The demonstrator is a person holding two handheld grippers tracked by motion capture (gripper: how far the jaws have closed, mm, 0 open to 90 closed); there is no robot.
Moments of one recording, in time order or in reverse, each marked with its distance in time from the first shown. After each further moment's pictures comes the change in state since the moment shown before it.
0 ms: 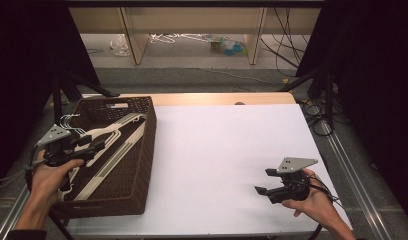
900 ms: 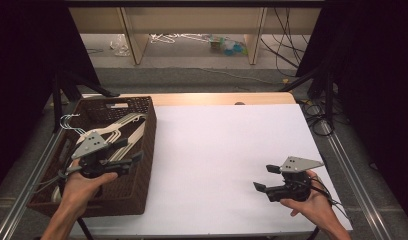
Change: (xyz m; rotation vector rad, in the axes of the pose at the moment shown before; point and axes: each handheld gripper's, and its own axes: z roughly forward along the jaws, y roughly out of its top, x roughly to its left) left arm -0.101 0.011 0.010 -0.056 -0.217 0.162; right arm 0.006 0.002 -0.005 -0.113 -0.035 0.042
